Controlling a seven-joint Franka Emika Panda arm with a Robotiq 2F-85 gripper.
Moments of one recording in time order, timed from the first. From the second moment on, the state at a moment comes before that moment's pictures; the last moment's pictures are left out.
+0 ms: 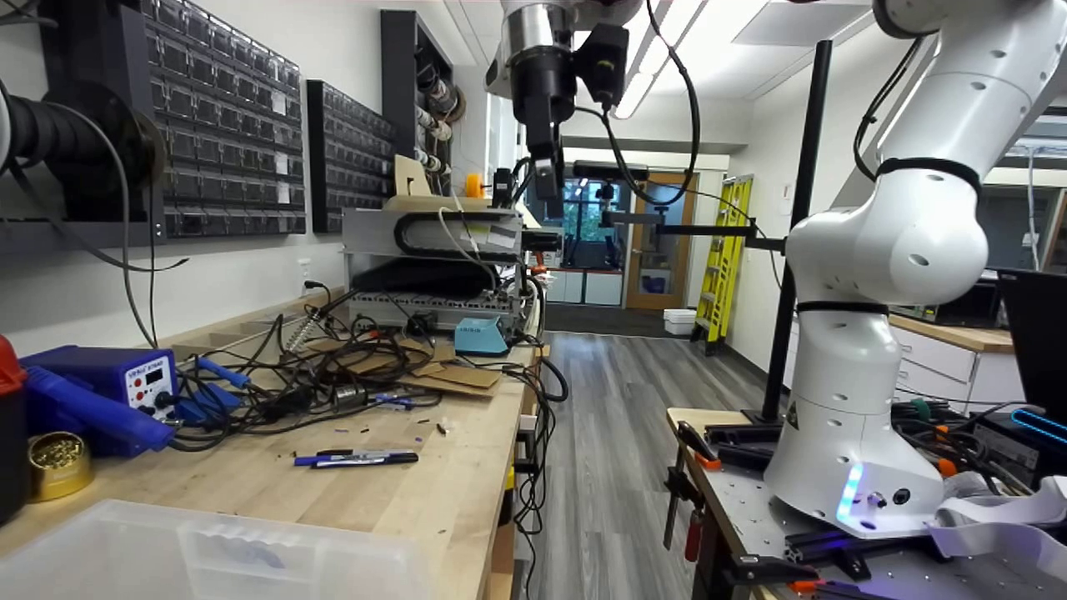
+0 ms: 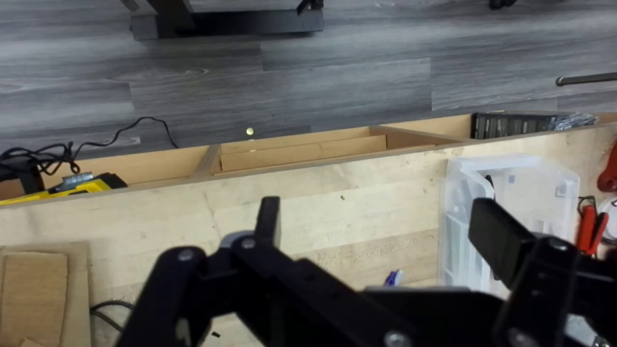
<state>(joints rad) 0.01 -0.42 -0.05 -2.24 0.18 1.70 0.02</state>
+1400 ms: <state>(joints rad) 0.02 -0.17 0.04 -2.28 0.14 2.08 0.01</state>
